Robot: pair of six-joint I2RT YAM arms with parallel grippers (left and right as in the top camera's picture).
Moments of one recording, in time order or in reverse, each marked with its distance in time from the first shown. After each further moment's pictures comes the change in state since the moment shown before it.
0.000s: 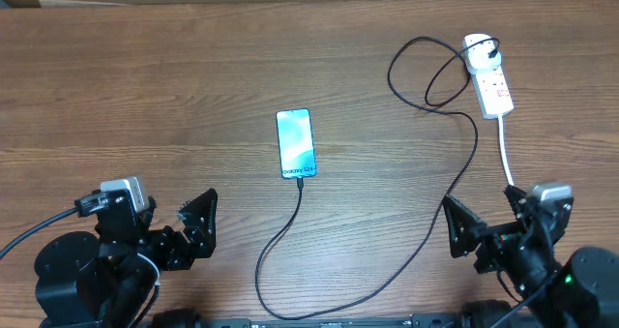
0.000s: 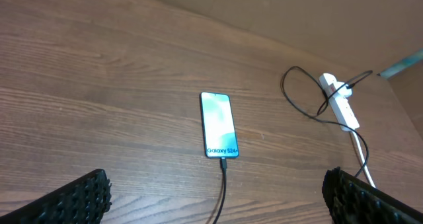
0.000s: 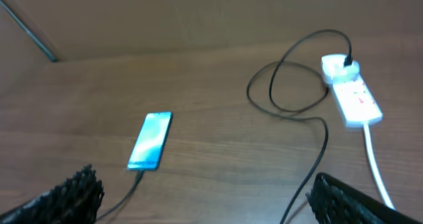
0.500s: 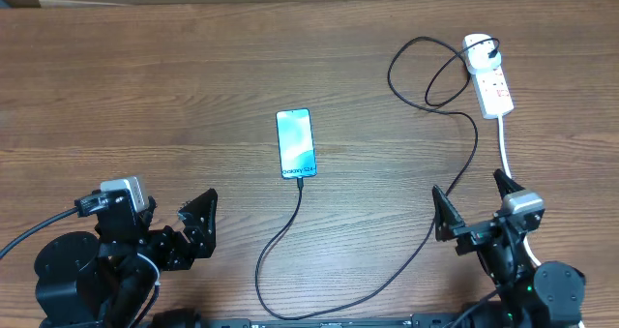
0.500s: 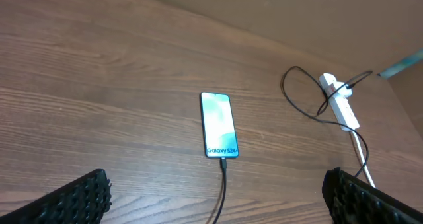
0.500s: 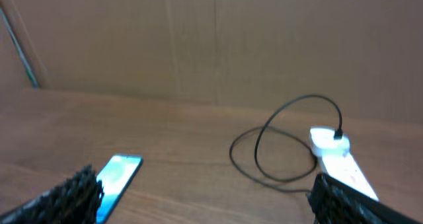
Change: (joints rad) left arm 0.000 0.000 0.000 0.000 0.000 0.000; right arm -0.001 -0.267 -0.486 0.530 0.015 -0.092
